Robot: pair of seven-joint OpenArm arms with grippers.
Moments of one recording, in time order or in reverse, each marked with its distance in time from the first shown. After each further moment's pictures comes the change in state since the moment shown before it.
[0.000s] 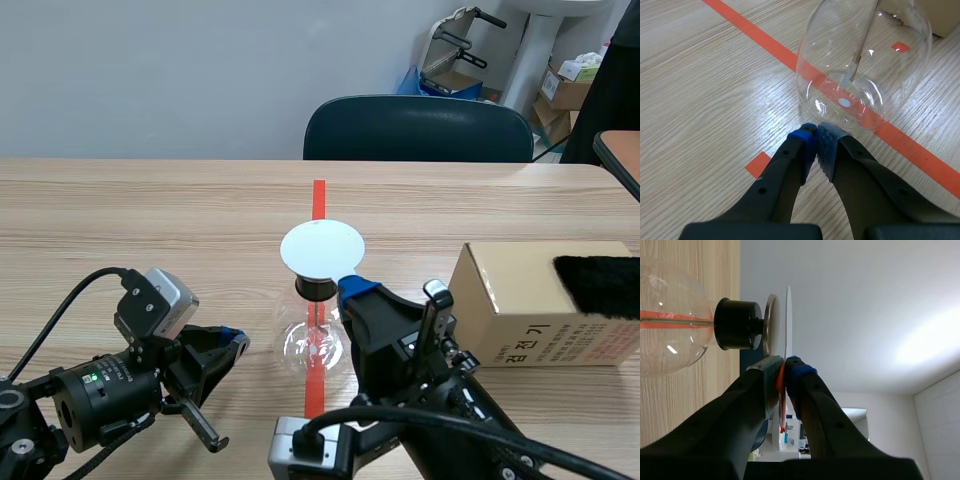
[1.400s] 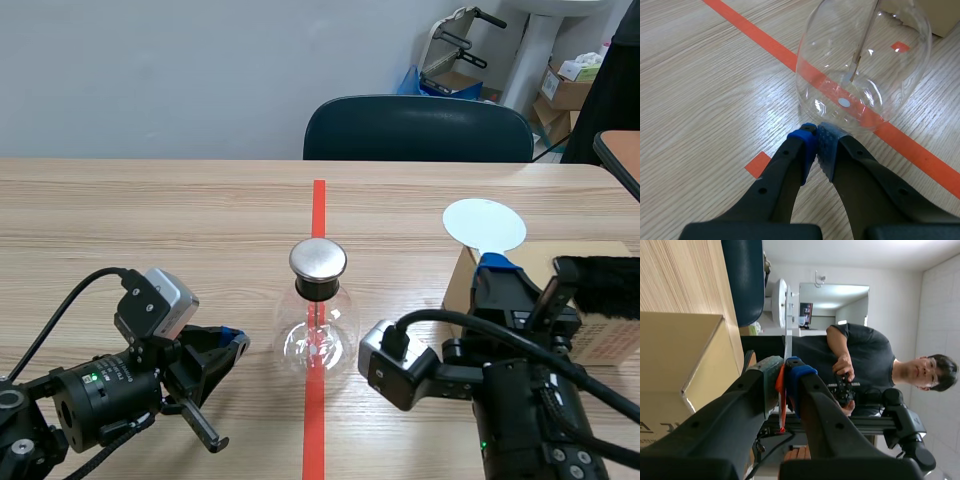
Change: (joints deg) left arm 0.0 0.0 0.0 0.0 0.0 0.0 0.0; right arm 0.0 0.0 0.0 0.0 0.0 0.0 -34.4
